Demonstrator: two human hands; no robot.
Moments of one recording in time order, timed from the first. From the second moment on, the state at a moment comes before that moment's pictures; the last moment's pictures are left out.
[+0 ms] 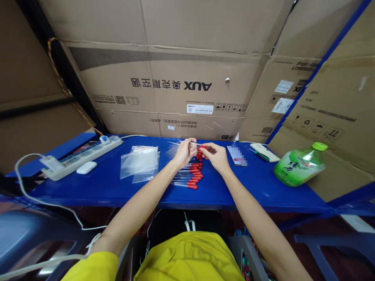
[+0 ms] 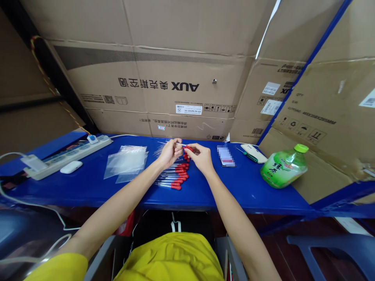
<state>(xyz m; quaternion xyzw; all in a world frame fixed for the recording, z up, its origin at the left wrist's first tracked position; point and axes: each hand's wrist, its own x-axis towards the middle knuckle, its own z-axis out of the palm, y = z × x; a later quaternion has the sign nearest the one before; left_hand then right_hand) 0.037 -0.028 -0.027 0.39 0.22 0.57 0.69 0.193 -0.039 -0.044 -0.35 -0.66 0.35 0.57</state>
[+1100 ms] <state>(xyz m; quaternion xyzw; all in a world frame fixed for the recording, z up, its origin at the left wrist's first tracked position) 0.043 -0.029 -0.028 0.39 0.16 0.57 0.70 0.191 -0.039 -0.048 -0.34 -0.62 0.24 0.66</state>
